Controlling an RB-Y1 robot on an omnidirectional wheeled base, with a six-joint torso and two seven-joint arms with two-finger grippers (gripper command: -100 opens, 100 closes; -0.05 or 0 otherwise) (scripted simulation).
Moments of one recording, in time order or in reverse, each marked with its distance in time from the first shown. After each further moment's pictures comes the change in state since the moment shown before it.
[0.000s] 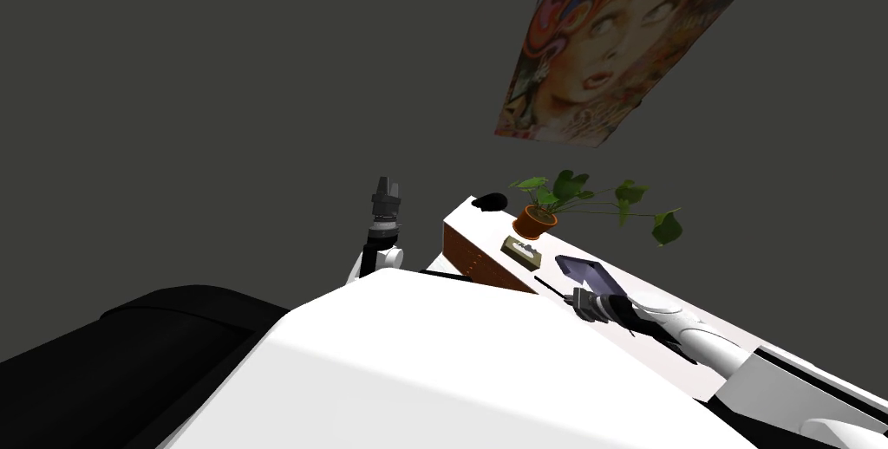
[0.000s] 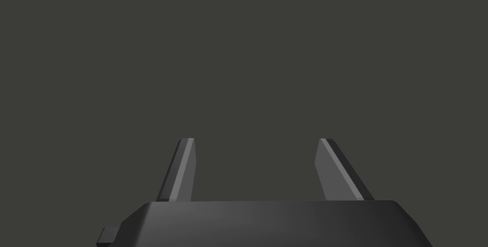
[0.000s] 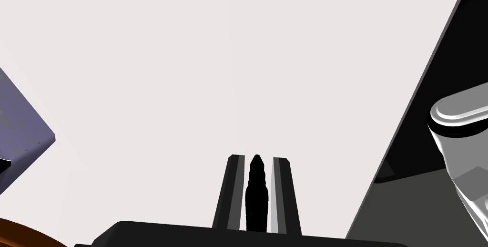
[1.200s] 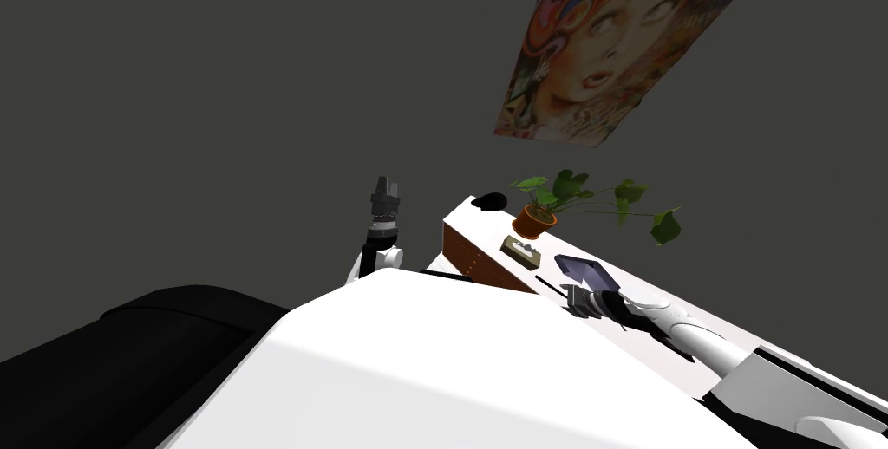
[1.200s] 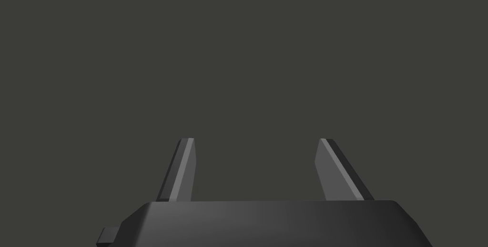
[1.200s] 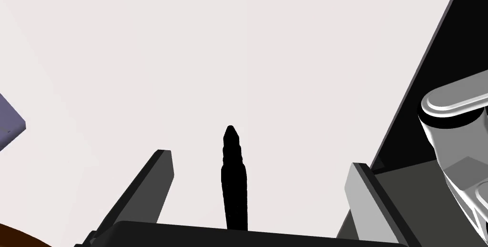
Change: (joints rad) left arm 0.000 -0.001 0.007 -0.002 0.002 -0.001 -0.001; right arm -0.002 0.007 -0.025 -0.044 0.064 -0.017 -0.049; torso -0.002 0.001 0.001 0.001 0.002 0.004
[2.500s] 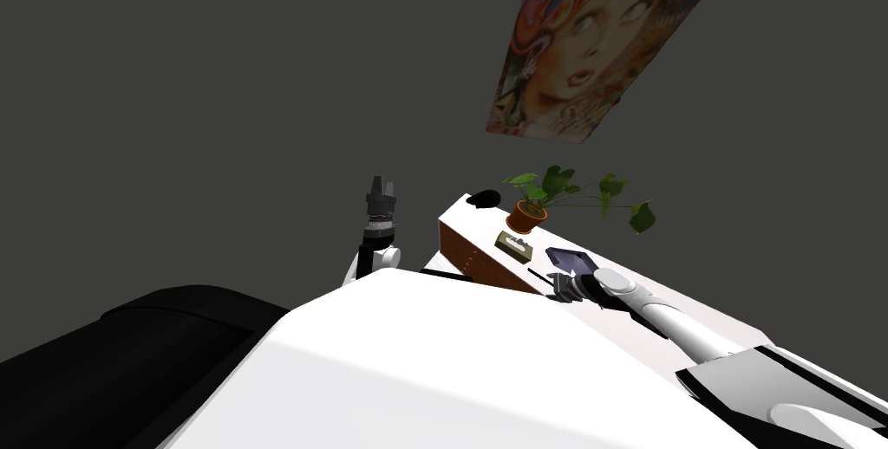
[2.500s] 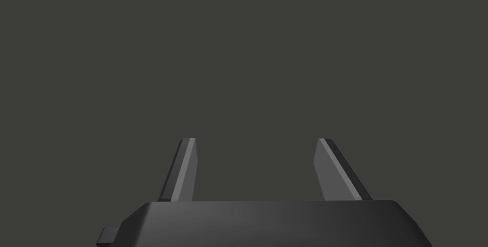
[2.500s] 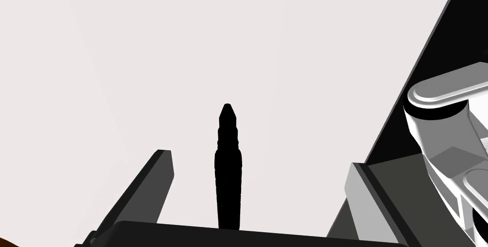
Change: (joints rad) left arm 0.003 -0.007 0.034 -0.007 0.008 -0.006 -0.006; right arm -0.016 0.041 -0.166 -0.154 0.339 -0.066 -0.191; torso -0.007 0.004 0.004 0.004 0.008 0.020
